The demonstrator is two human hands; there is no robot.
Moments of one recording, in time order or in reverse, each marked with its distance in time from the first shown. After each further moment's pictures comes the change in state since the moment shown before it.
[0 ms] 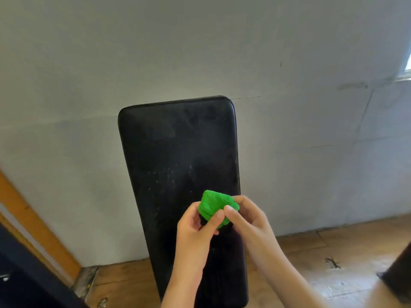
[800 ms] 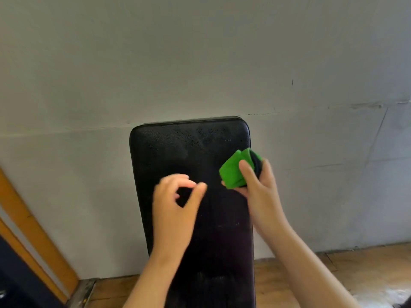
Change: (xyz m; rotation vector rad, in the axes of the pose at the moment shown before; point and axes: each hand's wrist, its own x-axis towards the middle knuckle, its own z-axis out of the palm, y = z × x) left_hand 0.077 0.039 -0.038 0.504 0.285 0.409; right_hand 0.097 -0.057 0.027 0.149 0.197 -0.129
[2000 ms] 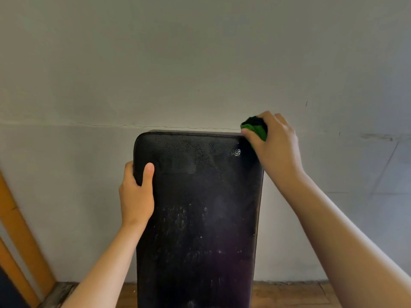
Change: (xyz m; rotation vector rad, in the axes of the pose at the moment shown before) left_hand 0.092 -0.080 -0.018 -0.065 0.255 -0.118; right_hand 0.118 -0.050 0.016 -1.205 0.040 -0.575
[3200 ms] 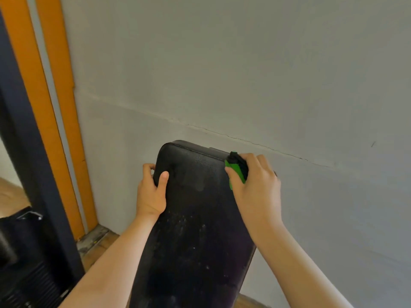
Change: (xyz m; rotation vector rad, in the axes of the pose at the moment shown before) left_hand 0.002 -0.005 0.005 0.248 0.137 -0.121; right_hand -0.002 -0.029 0.020 0.193 -0.226 -0.179
